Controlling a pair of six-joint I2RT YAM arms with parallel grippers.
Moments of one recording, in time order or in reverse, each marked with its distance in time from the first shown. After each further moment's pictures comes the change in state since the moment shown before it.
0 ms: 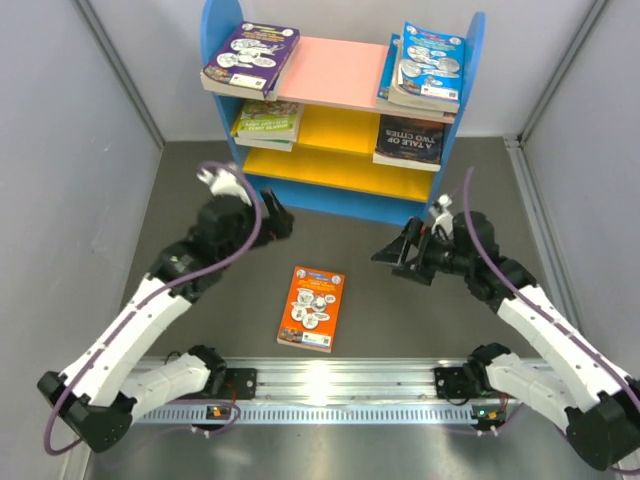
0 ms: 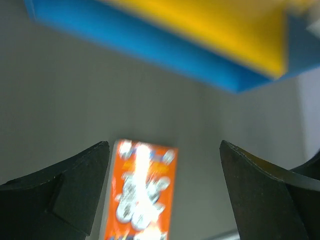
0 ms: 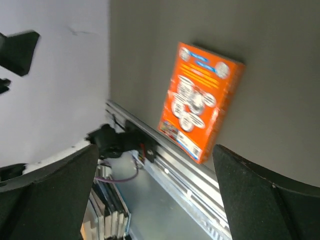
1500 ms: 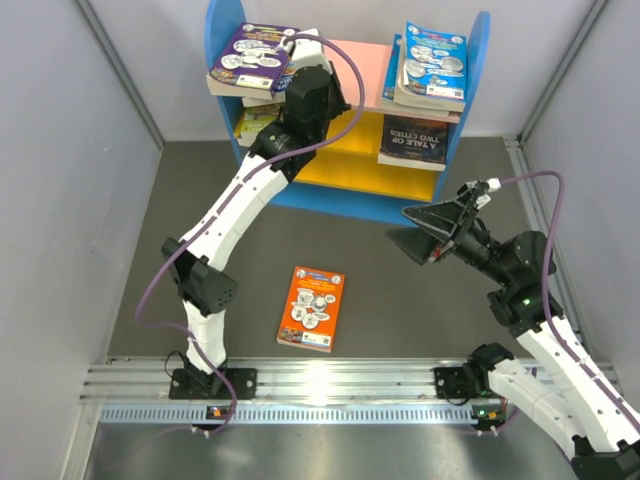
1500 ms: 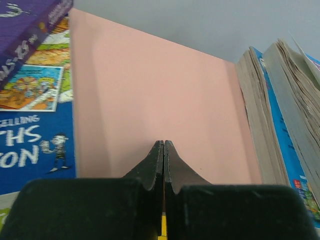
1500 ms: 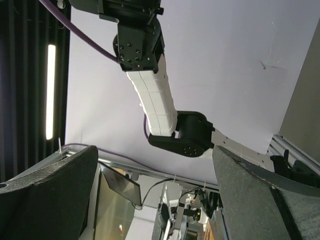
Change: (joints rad) left arm -0.051 0.964 1.072 0.229 -0.203 0.250; right arm -0.004 -0.209 -0.050 0.613 -0.048 0.732
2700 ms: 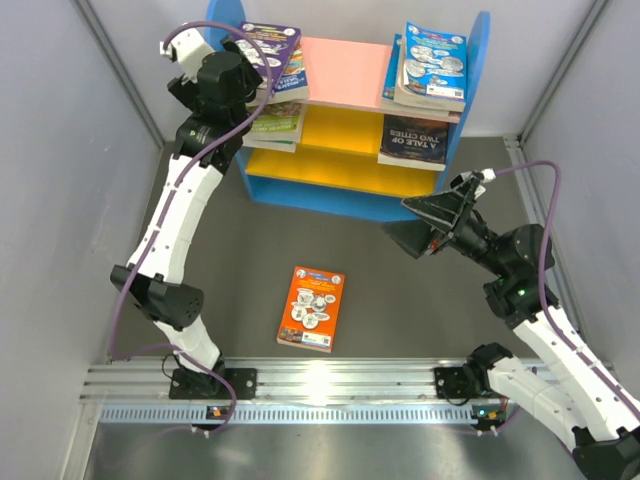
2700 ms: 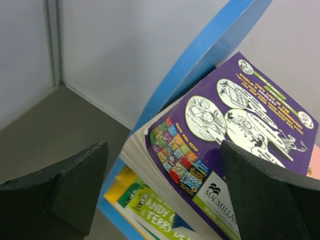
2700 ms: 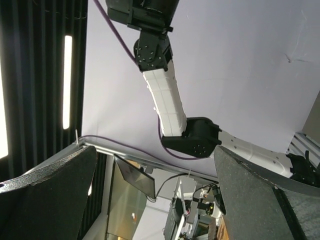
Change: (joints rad) left arm 0.285 -0.228 -0.138 -0.148 -0.292 -0.152; right arm 0.018 0.069 0.041 0.108 -0.016 0.079
